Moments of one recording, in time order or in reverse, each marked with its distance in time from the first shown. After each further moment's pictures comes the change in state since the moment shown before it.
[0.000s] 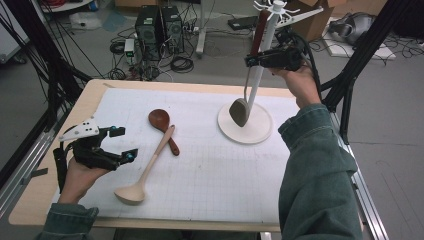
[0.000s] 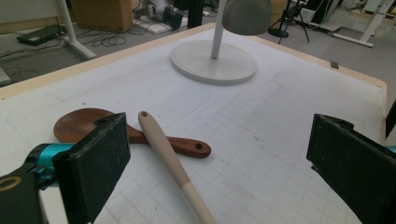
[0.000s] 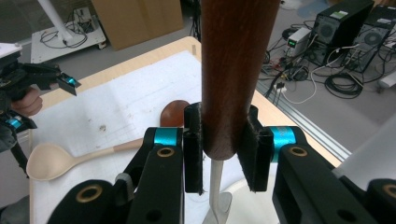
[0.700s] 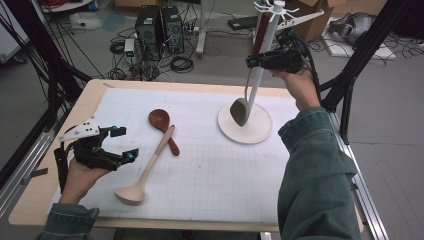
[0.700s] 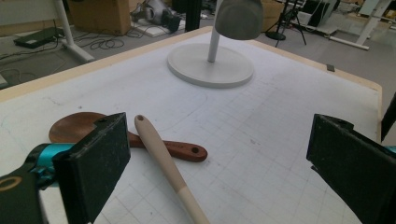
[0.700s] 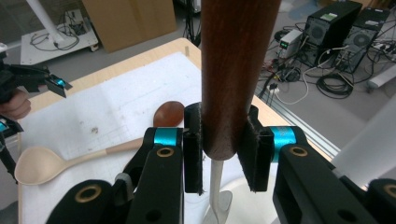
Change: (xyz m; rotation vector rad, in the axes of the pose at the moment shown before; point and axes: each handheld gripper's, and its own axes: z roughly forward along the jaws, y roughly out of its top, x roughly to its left) left arm -0.003 0.001 0.001 -0.011 -0.012 -0.002; right arm -0.001 -0.006 0.000 -0.009 -0.034 -0.004
